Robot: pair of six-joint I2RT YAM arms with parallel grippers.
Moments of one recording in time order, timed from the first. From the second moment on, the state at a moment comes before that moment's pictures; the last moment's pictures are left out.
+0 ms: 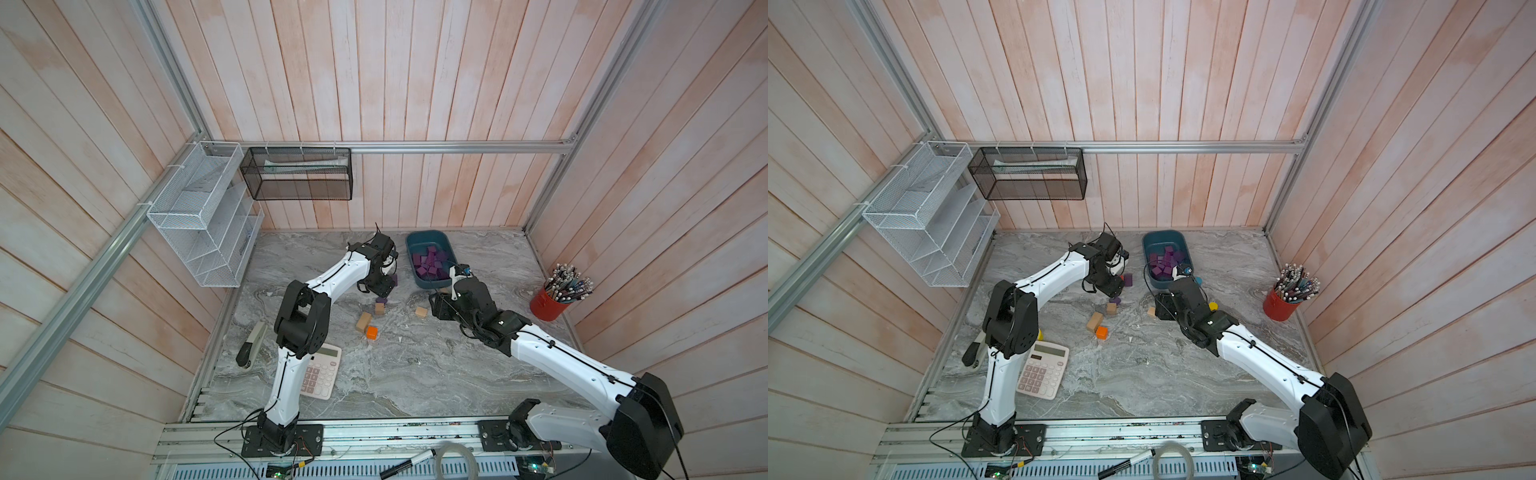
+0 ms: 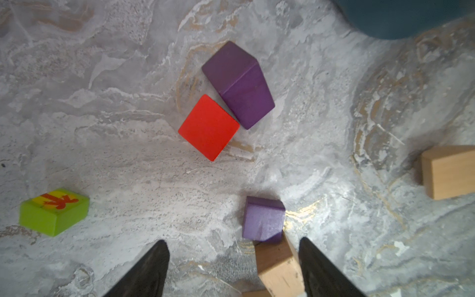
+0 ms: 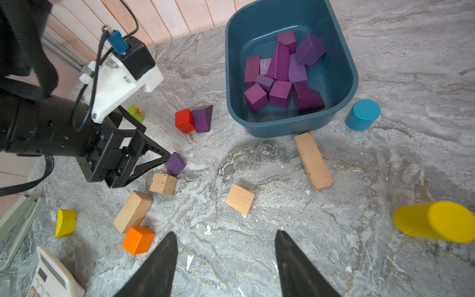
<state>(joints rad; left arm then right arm) -0.53 2.20 1.87 -0.94 0.00 0.14 0.66 1.20 0.81 -0.25 0.17 0.57</state>
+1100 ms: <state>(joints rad) -0.57 2.32 1.93 -0.98 0.01 0.16 0.66 1.17 0.79 -0.25 0.21 0.58</state>
